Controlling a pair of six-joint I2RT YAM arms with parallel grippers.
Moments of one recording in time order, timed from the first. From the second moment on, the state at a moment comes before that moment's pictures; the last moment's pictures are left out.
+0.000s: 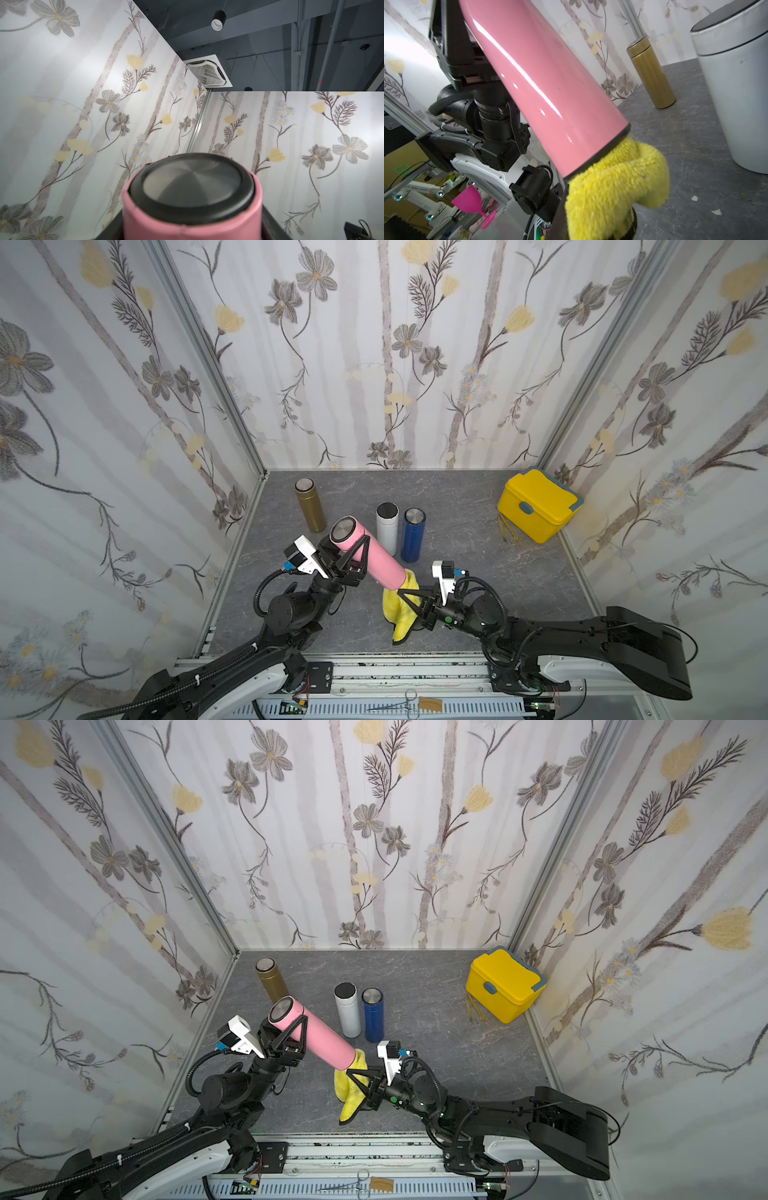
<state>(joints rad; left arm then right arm) -0.80 0.77 0.30 1.15 -0.12 -0.32 1.18 1.10 0.24 1.00 0.02 0.64</state>
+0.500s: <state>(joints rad) -0.63 1.07 0.28 1.07 -0.38 -0.10 0.97 0.57 0.22 0.37 0.40 0.63</state>
